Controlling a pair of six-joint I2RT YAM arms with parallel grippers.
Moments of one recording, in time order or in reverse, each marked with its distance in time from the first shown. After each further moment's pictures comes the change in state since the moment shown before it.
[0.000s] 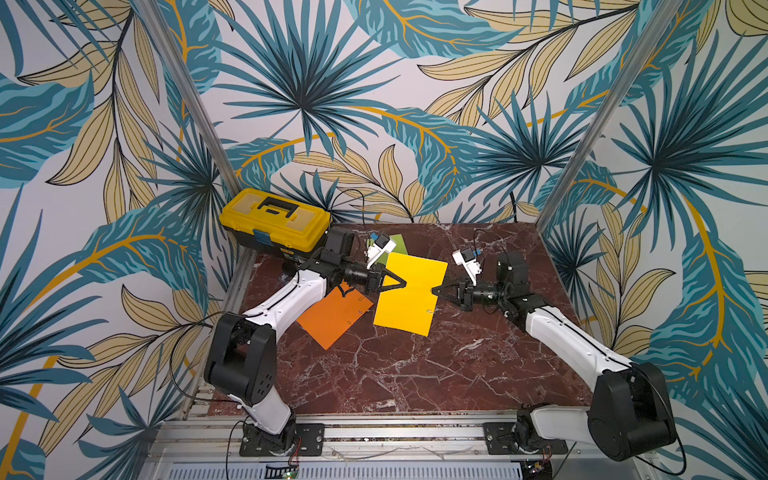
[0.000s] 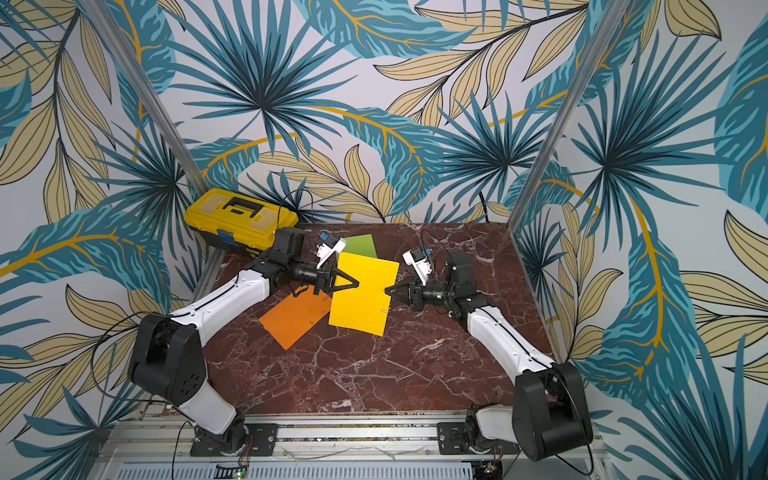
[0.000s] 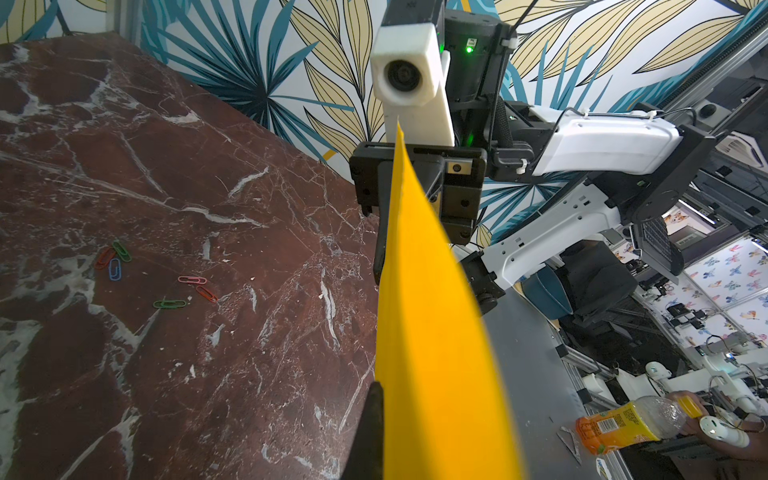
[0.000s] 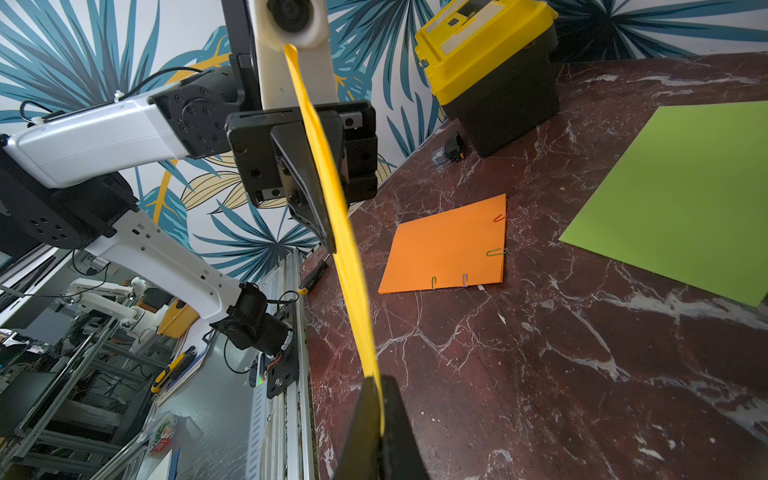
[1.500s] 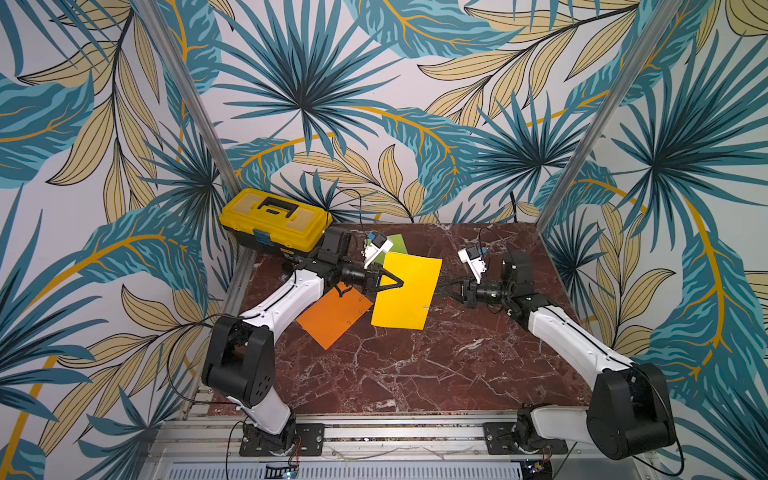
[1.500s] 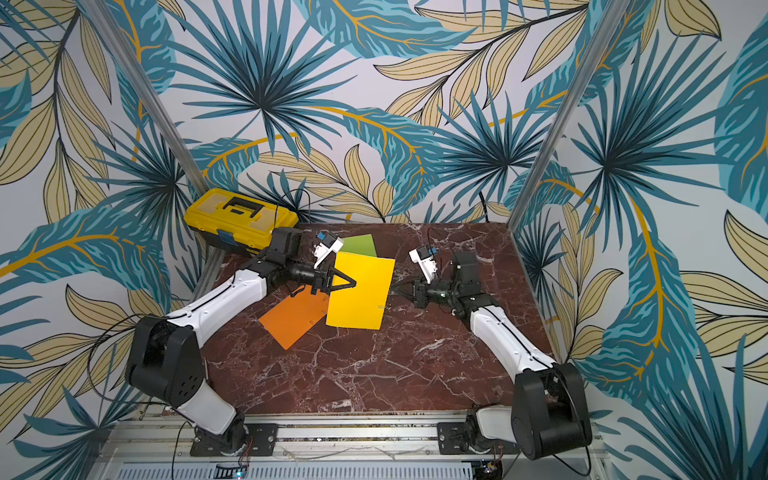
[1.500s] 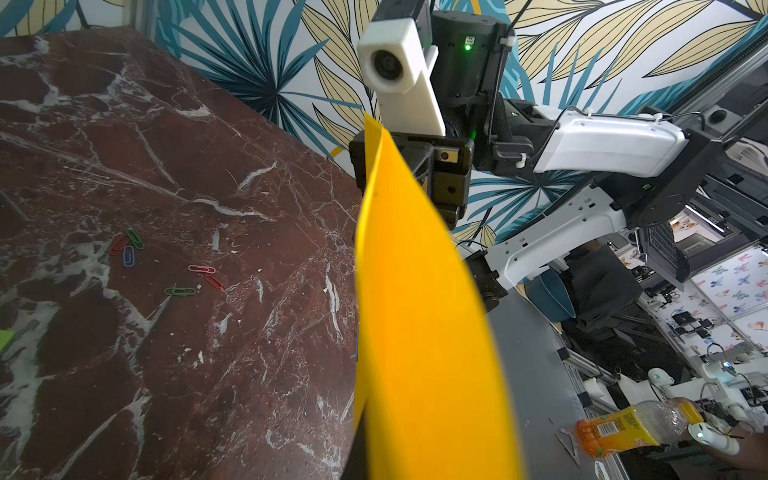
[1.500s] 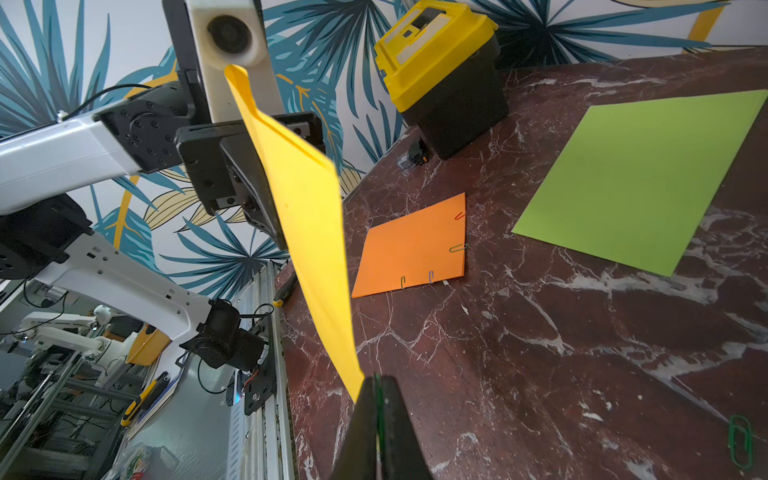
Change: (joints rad) left arm 0.014 -0.013 0.000 -0.042 -0.014 0.009; right arm -0.037 0.007 0.000 -0.028 0.069 0.000
